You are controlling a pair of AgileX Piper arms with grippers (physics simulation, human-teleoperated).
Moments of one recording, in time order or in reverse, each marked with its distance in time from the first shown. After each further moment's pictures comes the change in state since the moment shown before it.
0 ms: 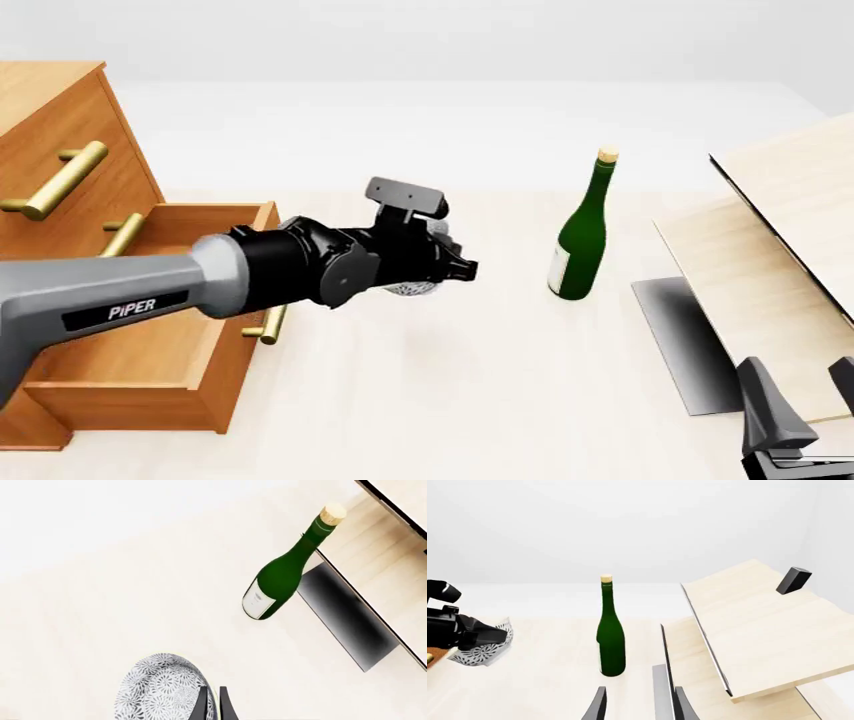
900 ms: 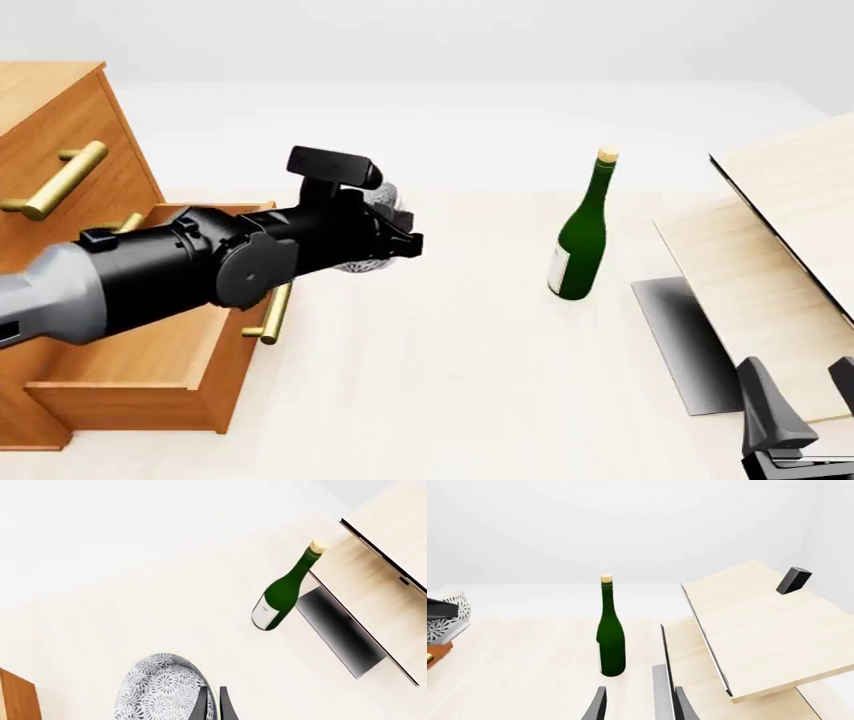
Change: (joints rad) left arm 0.068 -0.268 0.157 -0.011 0.016; right arm 0.000 0.000 0.000 0.000 0.000
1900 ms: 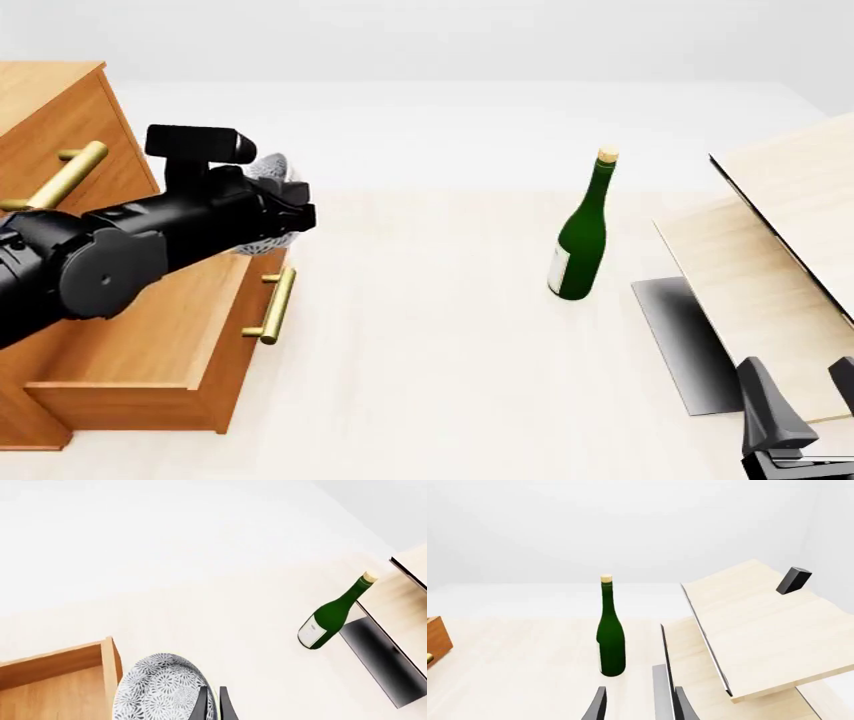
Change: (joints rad) left arm 0.209 -0.262 0.140 0.038 0.029; right arm 0.000 0.000 0.000 0.000 0.000
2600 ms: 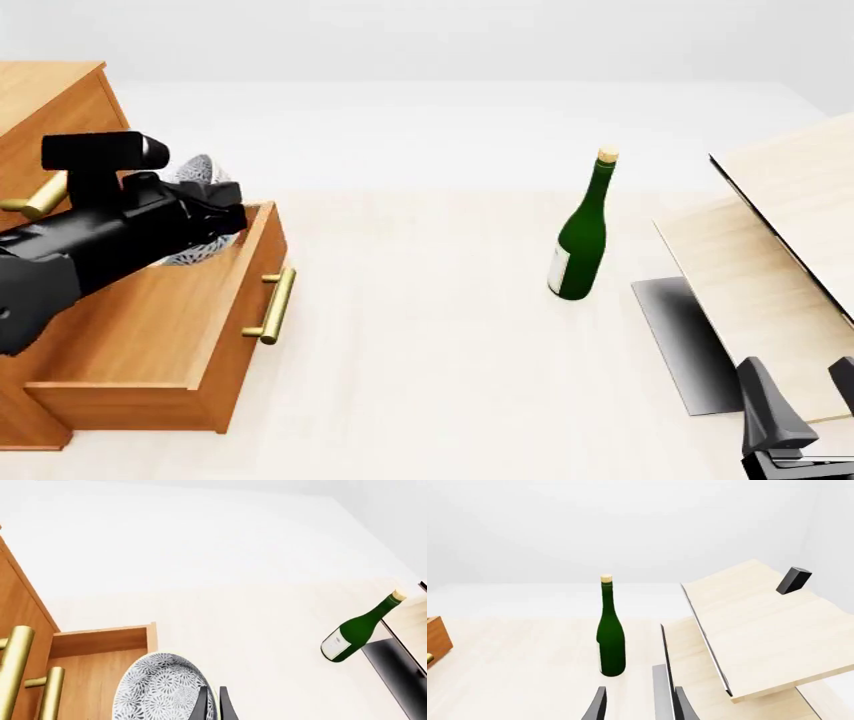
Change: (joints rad) left arm 0.130 -0.177 0.097 0.041 -0.021; right arm 0.000 0.000 0.000 0.000 0.000
